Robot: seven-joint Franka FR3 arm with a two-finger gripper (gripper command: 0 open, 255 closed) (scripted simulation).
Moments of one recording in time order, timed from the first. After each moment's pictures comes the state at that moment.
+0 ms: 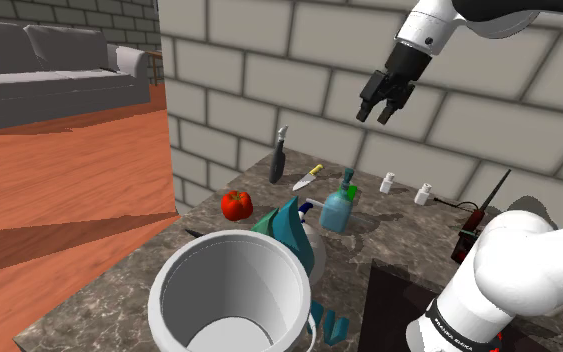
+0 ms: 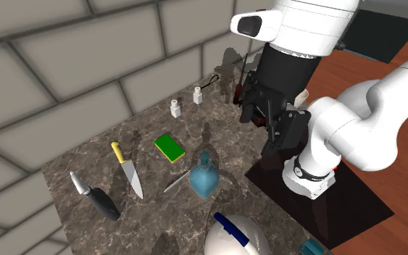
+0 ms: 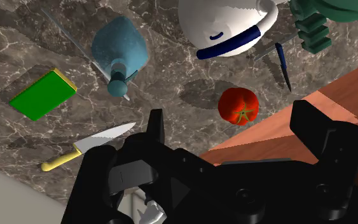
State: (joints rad) arm 0.02 -0.81 -0.06 -2.32 0.08 1.72 0.10
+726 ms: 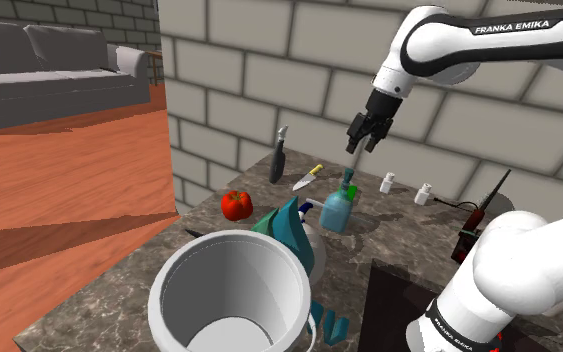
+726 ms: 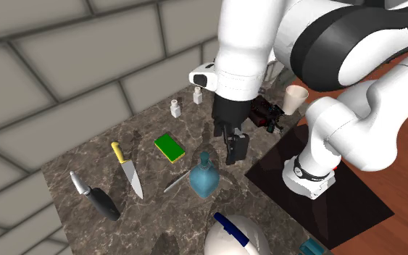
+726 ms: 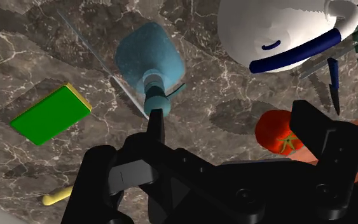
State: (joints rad) arm 0.00 -0.66 -0.17 -2.45 0.03 1.89 -0.04
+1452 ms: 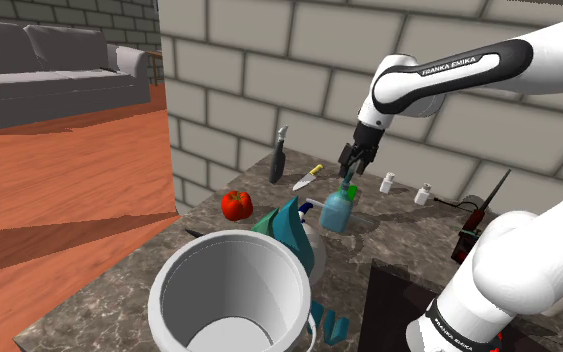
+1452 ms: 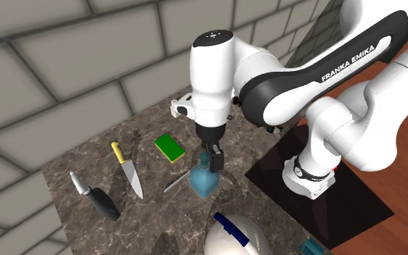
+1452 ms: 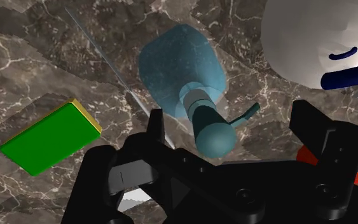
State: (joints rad) arm -0.01 -0.46 -0.25 -2.52 0.01 2.09 -0.15
